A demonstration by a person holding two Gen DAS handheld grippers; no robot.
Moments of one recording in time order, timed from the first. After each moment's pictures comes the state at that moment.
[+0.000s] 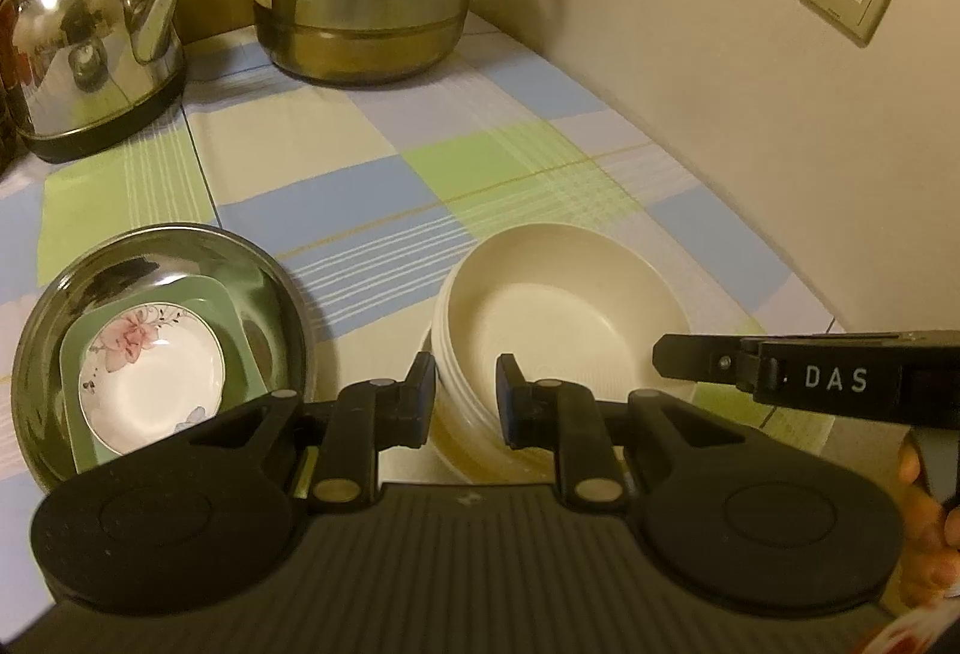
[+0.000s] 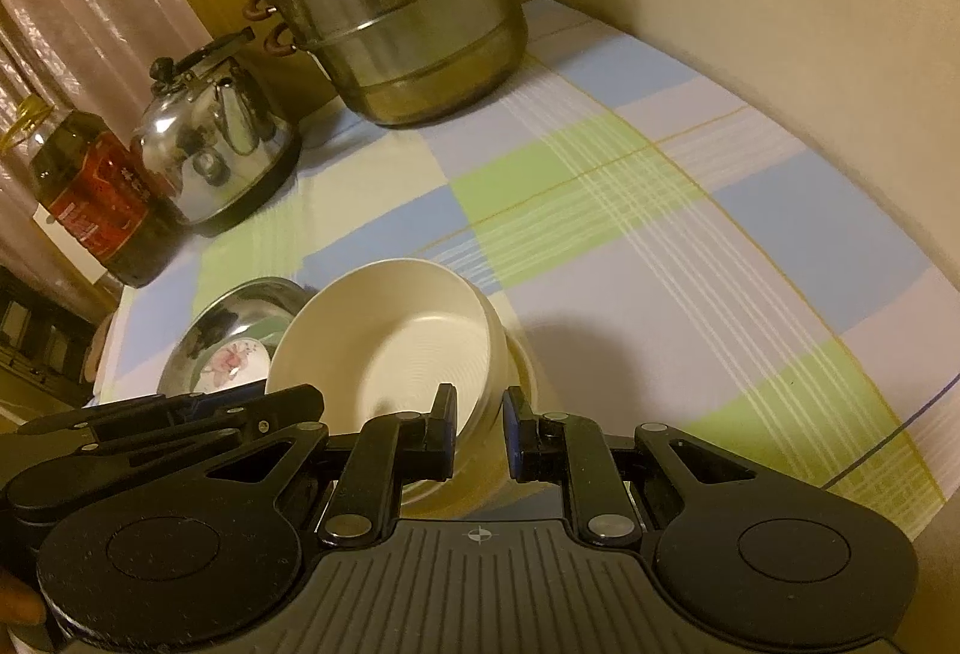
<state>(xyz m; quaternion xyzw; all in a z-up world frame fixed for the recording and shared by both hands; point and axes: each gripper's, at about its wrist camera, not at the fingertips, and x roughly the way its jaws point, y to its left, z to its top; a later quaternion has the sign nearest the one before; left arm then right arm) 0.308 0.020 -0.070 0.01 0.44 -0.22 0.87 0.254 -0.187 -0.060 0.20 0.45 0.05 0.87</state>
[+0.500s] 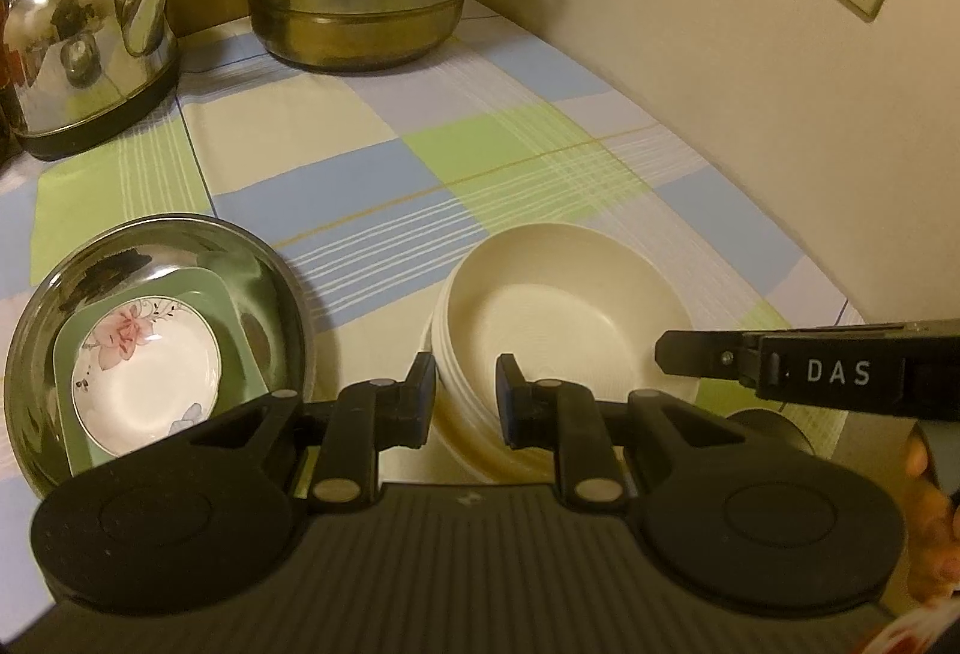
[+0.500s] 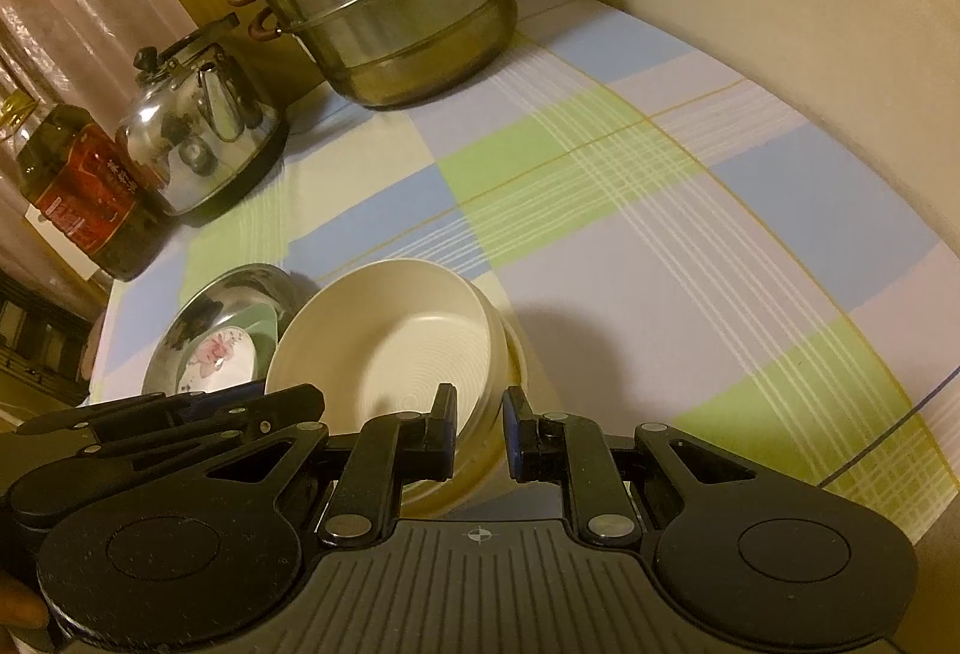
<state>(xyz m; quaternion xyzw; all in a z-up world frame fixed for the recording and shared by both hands) 0.311 0.016 -0.079 0.02 0.44 -0.22 0.87 0.259 -0.188 -0.073 0.20 0.46 0.05 0.87</state>
